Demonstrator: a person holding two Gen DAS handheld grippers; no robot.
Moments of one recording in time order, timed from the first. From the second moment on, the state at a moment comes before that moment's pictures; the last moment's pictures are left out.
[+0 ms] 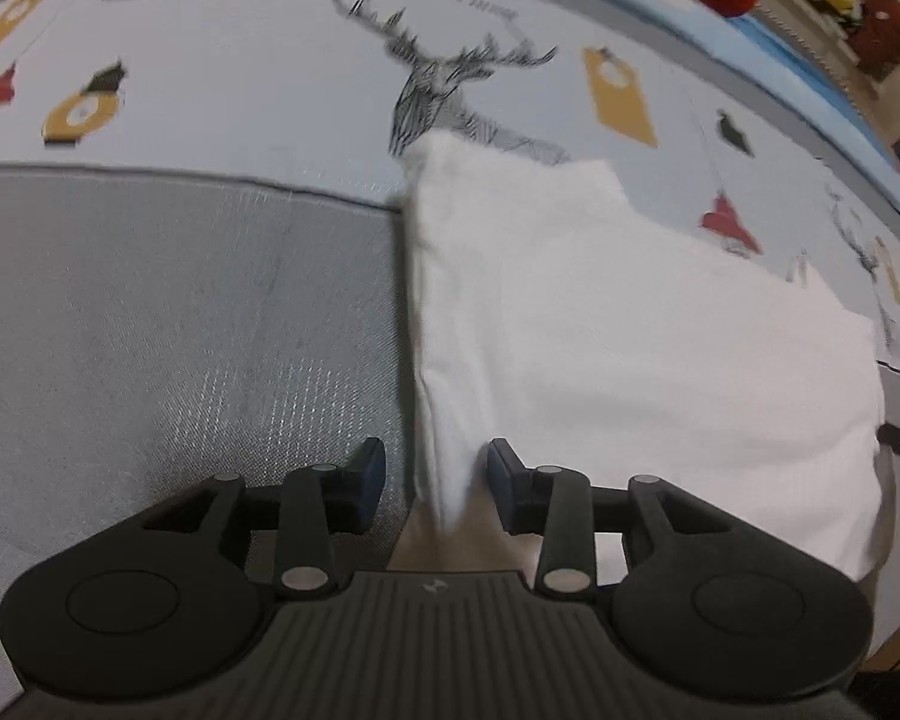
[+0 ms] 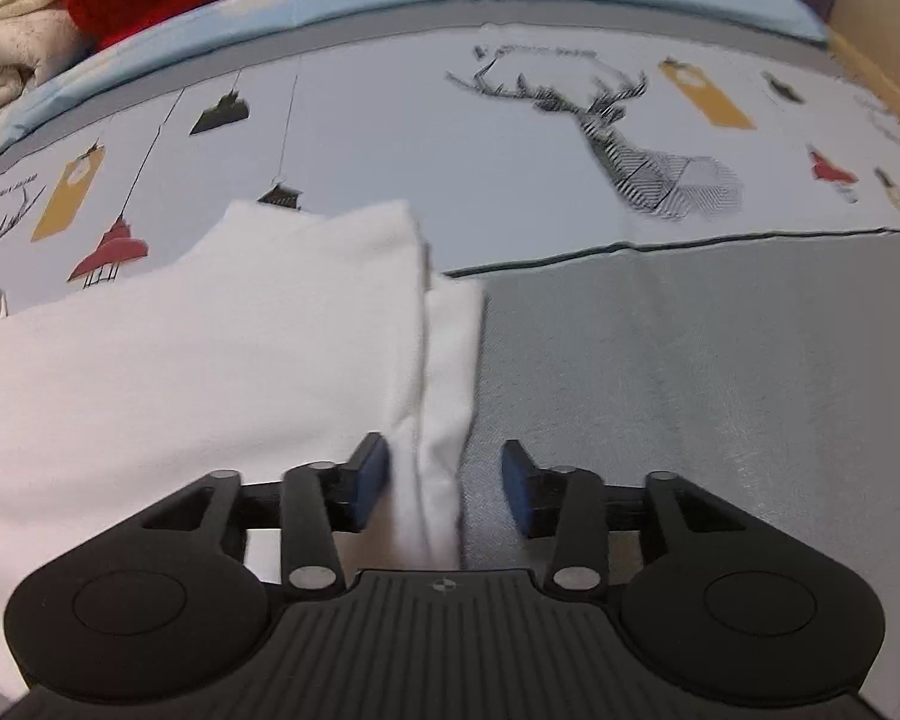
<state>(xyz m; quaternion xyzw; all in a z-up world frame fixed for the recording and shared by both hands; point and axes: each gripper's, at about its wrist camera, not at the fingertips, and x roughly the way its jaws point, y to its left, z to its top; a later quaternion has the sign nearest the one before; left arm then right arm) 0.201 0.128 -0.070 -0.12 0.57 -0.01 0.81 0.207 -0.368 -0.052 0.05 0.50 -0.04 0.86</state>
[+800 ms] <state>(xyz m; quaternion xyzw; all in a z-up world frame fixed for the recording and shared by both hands) 0.118 0.107 0.027 0.01 0.43 -0.09 0.90 0.104 -0.351 0.074 0.03 0.33 0.00 0.94</state>
